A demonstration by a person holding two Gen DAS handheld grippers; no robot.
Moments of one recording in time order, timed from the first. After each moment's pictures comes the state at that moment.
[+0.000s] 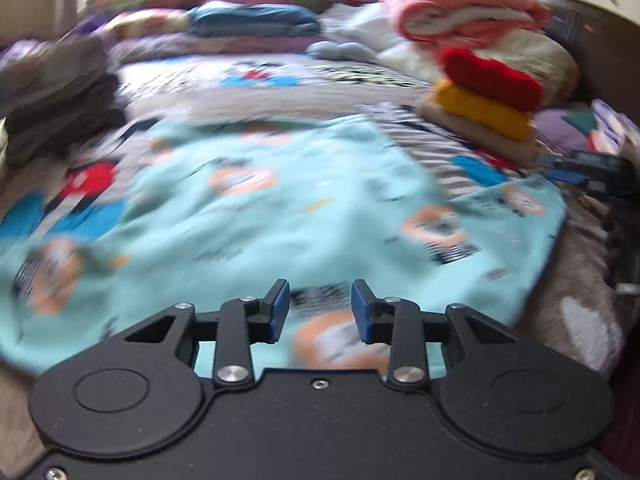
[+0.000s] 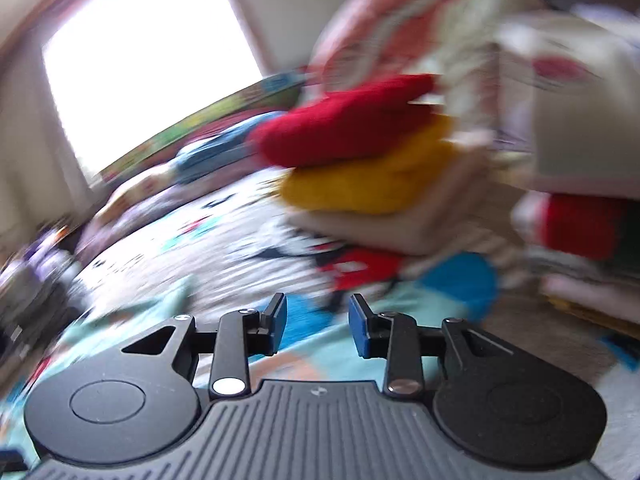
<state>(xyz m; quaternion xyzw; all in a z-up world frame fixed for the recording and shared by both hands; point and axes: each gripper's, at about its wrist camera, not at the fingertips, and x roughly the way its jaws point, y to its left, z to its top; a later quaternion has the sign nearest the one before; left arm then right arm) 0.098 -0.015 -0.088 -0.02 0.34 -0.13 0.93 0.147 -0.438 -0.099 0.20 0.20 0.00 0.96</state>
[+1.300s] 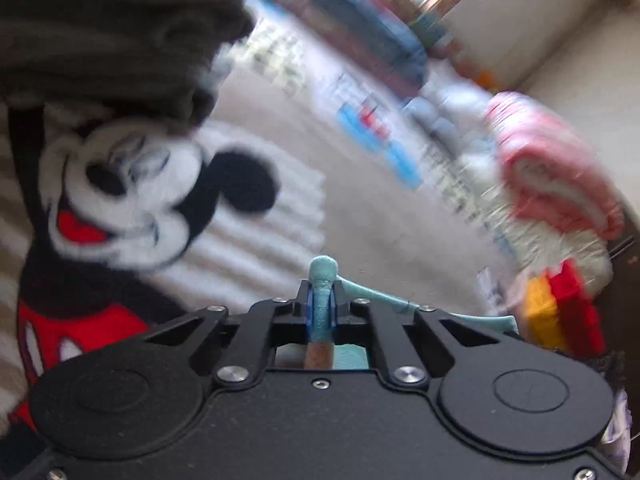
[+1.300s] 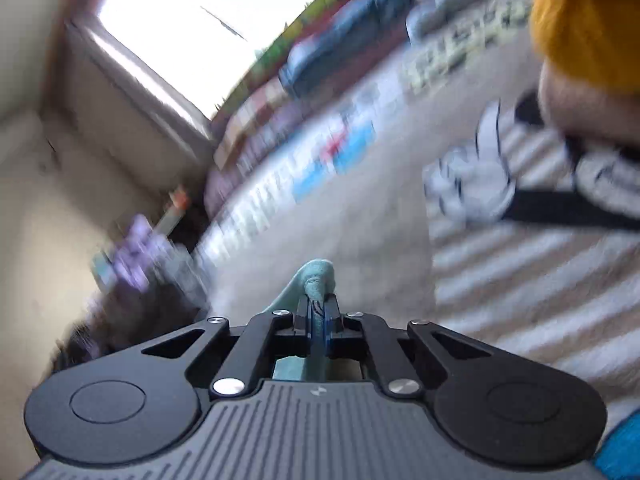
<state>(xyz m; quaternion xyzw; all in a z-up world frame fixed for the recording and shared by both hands) 0.380 0.147 -0.096 -0.32 0.32 -0.19 0.87 0.376 -0.362 -0.133 0.37 0.26 0.23 0.86</state>
